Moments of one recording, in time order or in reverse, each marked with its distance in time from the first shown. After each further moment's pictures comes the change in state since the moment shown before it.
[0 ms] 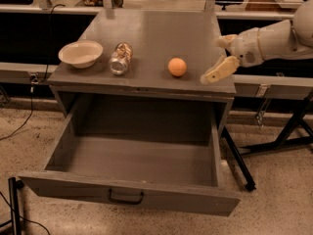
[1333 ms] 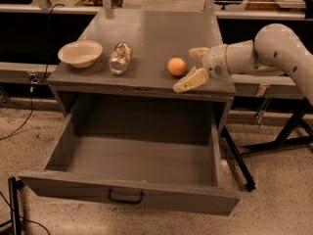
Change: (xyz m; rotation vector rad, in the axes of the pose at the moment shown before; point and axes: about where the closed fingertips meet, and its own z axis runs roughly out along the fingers) arm -0.005 0.021 0.085 -0.043 -0.099 0.029
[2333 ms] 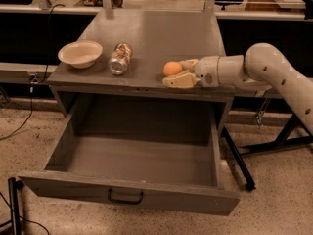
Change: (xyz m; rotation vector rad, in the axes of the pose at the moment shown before) arm 0.008 0.010 0.036 -0.047 -0.140 0.131
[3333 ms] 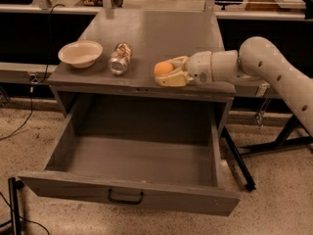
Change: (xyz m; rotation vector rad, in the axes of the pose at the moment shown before) arm -0.028 0.032 0.011 -0.077 -0.025 -0.140
